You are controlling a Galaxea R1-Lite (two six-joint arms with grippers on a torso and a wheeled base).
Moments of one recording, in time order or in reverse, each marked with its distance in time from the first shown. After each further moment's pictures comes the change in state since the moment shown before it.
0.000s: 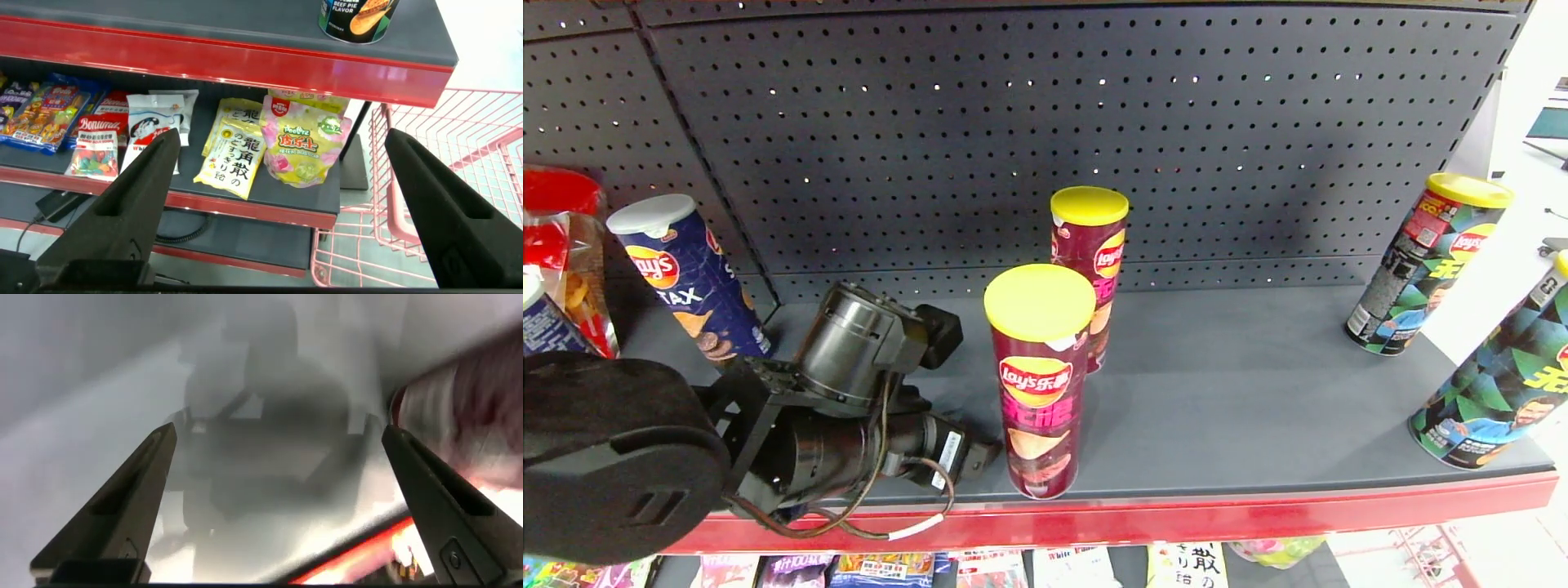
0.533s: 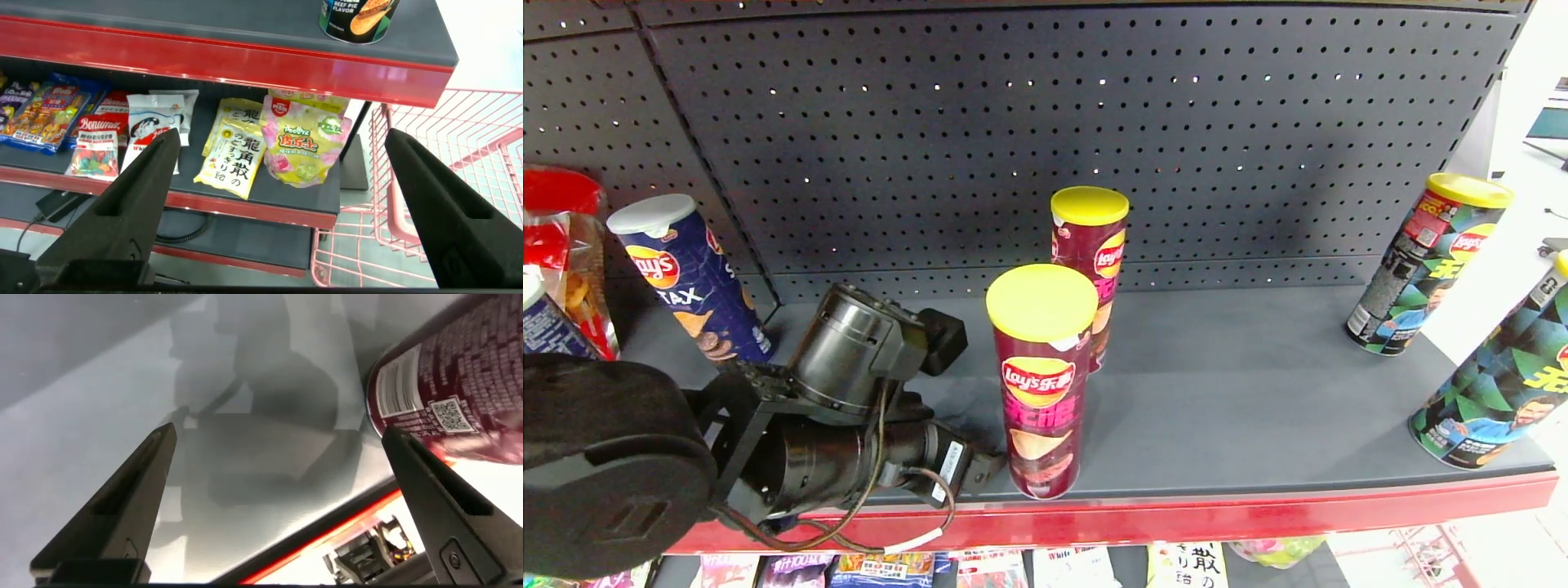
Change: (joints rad) left arm -0.025 -0.016 -0.002 0.017 -0.027 -0.002; right arm 0.000 0.000 0.000 0.000 0.000 0.000
